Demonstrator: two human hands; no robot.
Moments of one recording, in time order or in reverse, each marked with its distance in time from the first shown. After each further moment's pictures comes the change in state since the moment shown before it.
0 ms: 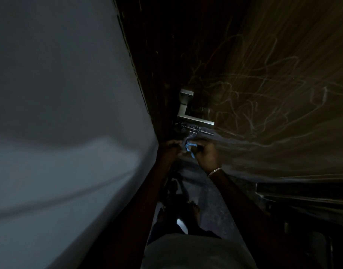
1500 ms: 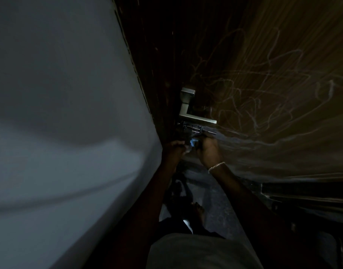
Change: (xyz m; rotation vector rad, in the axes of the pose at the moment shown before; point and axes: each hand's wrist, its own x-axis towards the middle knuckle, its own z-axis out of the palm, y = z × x) left_hand -0.002 -0.004 0.011 -0.025 0.028 0.007; right_hand 0.007 -0.016 -0.007 -0.457 0.021 -0.250
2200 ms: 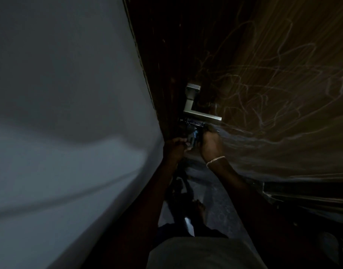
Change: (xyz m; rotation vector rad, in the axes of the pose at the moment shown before) left_hand 0.003 0.000 0.002 -0.103 0.026 -0.069; right_hand 0.009 -0.007 0.002 -0.181 0.032 0.037
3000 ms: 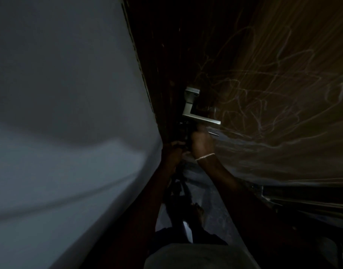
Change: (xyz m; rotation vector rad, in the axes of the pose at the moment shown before) left_hand -0.002 0.000 -0.004 0.051 -0.020 0.027; right_hand 0.012 -0.025 0.006 -0.113 -0.056 -0.068
